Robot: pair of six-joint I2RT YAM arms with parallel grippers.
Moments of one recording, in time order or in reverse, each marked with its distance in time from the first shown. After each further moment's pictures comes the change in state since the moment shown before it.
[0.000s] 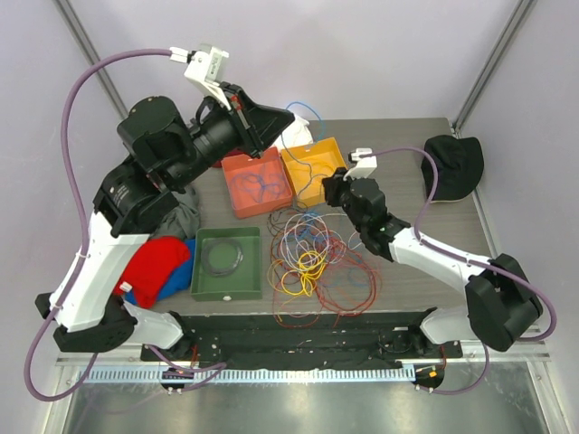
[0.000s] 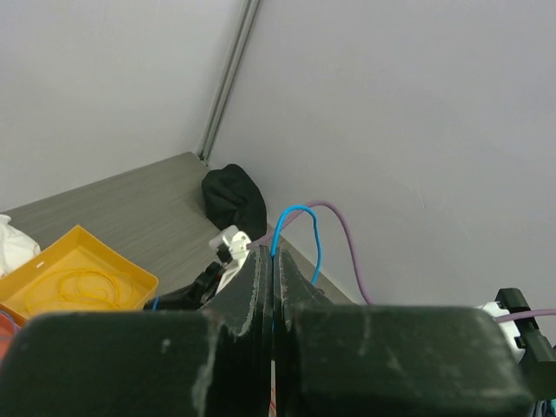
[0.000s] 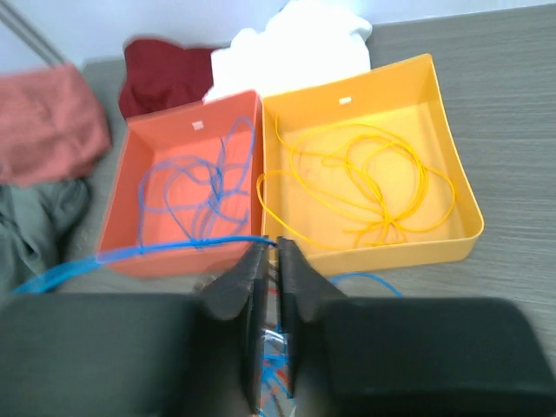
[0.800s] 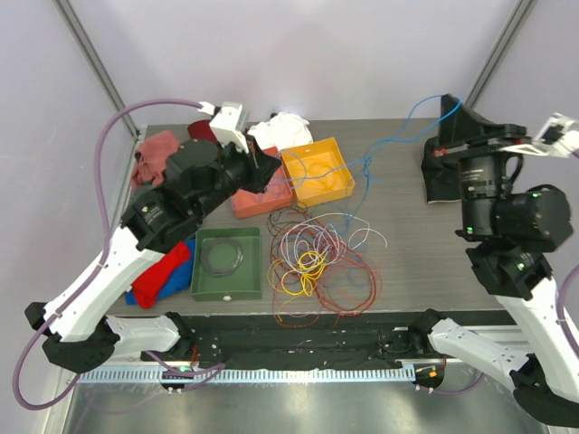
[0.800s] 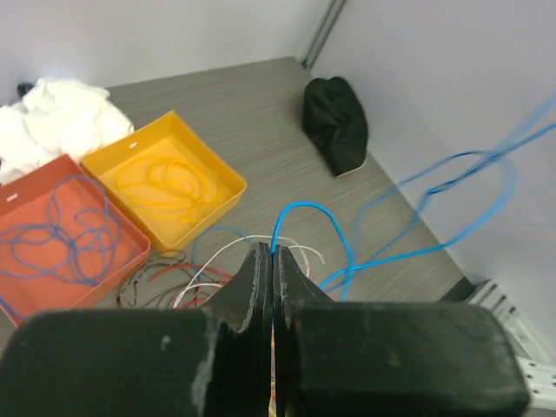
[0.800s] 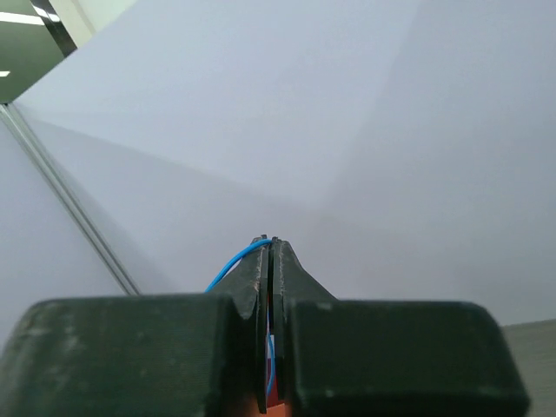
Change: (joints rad) left arm 0.000 -0.174 -0.448 0.037 -0.188 0.024; right arm 0.000 -0.486 0.540 -0.270 0.212 -0.154
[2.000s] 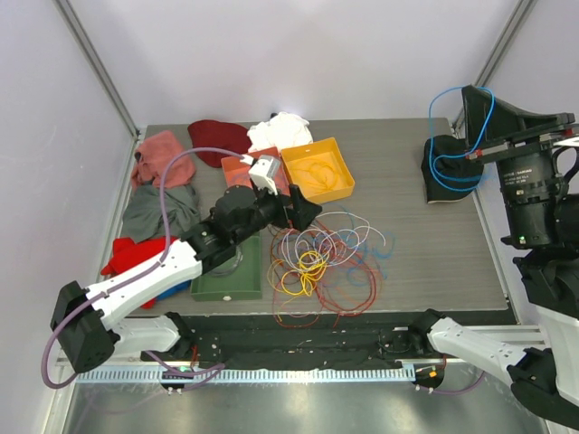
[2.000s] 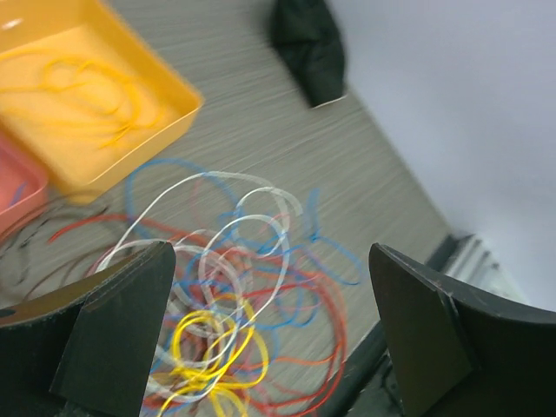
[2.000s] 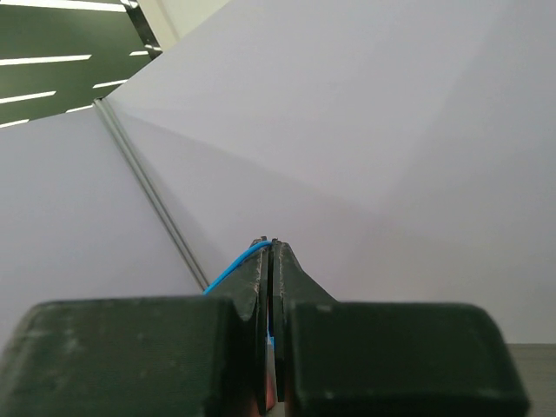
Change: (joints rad) left arm -0.001 -0.011 -0.693 0.592 0.118 -0.148; right arm 0.000 0.040 0.376 -0.341 -0.153 0.070
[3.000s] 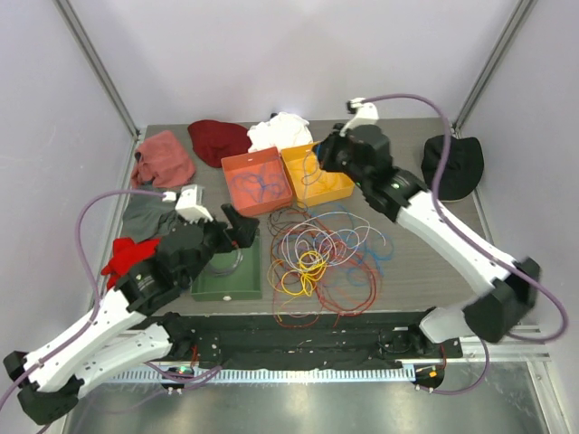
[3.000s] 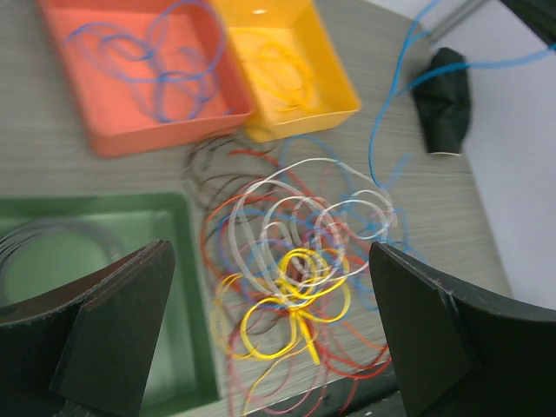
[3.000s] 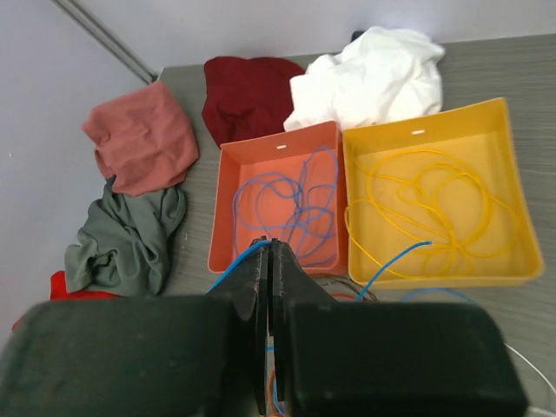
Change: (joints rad) left arm -0.017 -0.472 -0.113 -0.414 -0.377 -0.165; right arm 0.000 0.434 -0.364 0.023 -0.151 0.190
